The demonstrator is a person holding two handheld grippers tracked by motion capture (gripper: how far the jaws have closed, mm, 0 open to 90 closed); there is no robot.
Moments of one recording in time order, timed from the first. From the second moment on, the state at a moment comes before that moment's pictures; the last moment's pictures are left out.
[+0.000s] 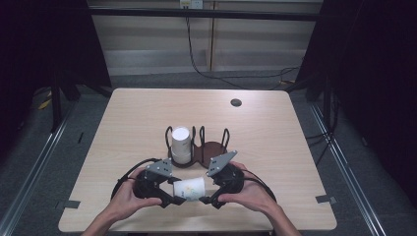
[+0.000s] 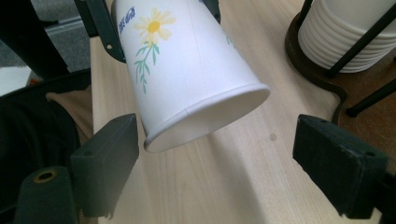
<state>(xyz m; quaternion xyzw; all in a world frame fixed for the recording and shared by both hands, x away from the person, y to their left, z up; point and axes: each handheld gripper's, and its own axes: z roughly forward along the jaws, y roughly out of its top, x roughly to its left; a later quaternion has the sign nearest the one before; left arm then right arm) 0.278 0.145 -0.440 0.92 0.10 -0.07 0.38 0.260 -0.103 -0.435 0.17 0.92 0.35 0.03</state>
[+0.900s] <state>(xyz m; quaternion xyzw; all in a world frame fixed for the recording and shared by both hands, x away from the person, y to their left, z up) 0.280 0.160 -0.439 0.88 0.11 -0.05 0.47 0.262 -0.130 -0.425 0.21 0.83 0.51 0.00</state>
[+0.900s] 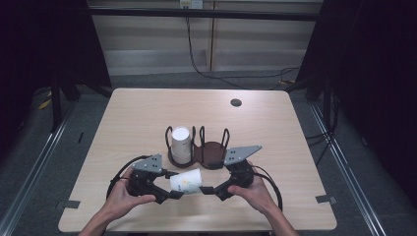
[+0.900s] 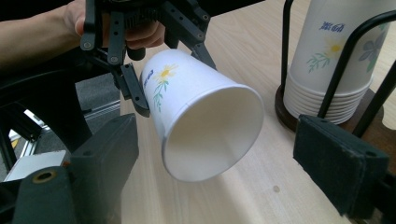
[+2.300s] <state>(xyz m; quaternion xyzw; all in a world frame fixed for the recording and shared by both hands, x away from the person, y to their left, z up) 0.269 0.157 -0.433 0.84 0.09 -0.05 0.54 0.261 -0.130 -0.435 0.20 0.79 0.58 -0.04</state>
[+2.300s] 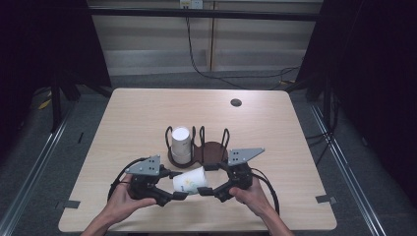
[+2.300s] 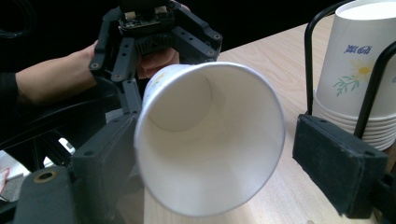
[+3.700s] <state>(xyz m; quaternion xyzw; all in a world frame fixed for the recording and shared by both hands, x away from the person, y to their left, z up) 0.276 0.156 -0.438 0.86 0.12 -0.06 0.50 0.265 -0.129 -0.436 0.19 0.79 0.58 -0.05</state>
